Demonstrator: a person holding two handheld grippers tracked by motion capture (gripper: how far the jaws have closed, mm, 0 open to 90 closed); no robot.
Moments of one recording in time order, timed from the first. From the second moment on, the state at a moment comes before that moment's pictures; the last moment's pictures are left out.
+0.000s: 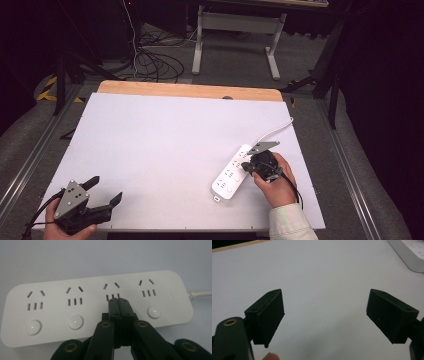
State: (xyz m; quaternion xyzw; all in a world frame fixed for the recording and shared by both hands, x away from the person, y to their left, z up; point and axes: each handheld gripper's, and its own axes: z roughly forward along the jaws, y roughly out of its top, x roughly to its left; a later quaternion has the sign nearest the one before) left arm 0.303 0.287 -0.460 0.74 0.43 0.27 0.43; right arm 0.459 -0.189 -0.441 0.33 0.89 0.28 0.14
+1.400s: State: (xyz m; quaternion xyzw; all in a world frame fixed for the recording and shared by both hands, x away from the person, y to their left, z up) left arm 0.302 0.287 -0.460 0.75 0.43 0.28 0.43; right arm 0.454 -0.184 -0.447 0.33 0.89 0.28 0.17
